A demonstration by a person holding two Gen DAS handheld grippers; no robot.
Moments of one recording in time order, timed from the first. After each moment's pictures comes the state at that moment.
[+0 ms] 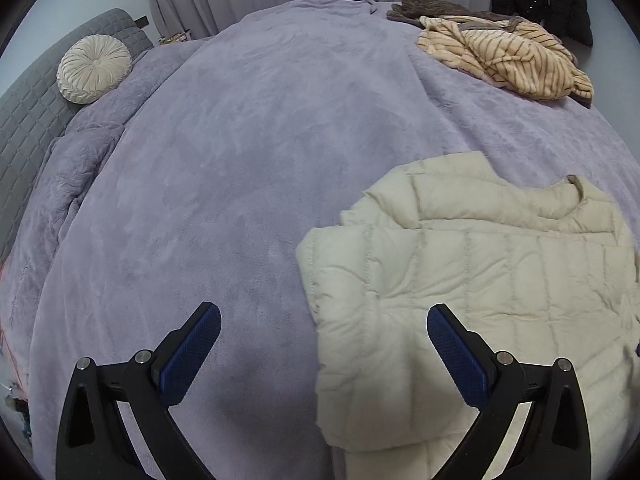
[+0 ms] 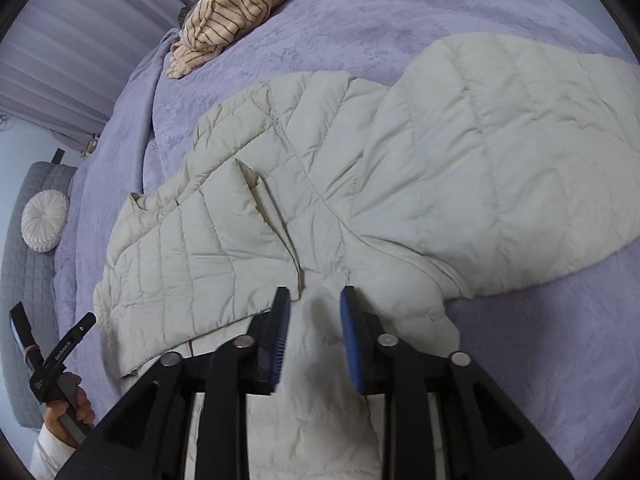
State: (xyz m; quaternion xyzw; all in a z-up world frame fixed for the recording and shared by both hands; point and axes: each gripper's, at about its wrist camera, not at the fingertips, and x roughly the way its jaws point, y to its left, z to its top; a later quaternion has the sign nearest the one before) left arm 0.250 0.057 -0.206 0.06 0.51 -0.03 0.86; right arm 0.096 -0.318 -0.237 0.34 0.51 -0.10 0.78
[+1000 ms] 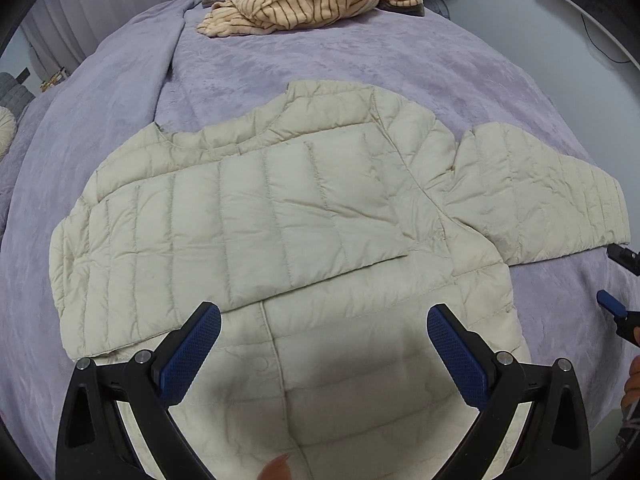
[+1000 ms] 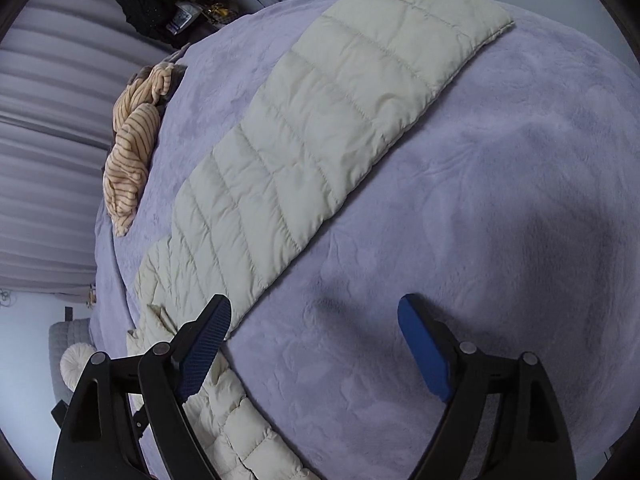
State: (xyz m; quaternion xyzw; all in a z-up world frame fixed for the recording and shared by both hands) left arm 0.132 -0.192 -0.207 0.12 0.55 -0.20 0.80; right arm -0.074 -0.487 -0.234 0.52 0.38 -0.24 0.73
